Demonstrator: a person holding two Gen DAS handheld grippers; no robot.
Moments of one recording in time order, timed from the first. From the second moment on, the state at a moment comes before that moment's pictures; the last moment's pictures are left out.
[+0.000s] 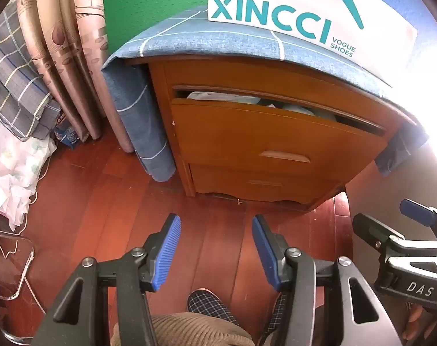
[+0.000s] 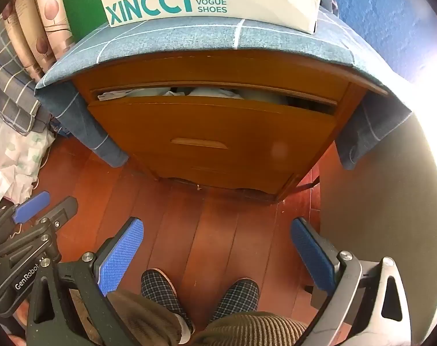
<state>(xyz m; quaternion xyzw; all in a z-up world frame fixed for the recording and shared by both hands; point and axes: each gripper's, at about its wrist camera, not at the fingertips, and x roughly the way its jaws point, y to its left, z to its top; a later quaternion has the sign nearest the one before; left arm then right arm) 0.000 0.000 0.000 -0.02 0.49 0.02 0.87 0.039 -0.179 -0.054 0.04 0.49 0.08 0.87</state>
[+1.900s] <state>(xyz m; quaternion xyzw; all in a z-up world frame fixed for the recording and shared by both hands) 0.003 0.000 -0.009 -0.01 0.51 0.01 0.86 0.040 -0.190 -0.058 0.07 0.49 0.08 0.86</state>
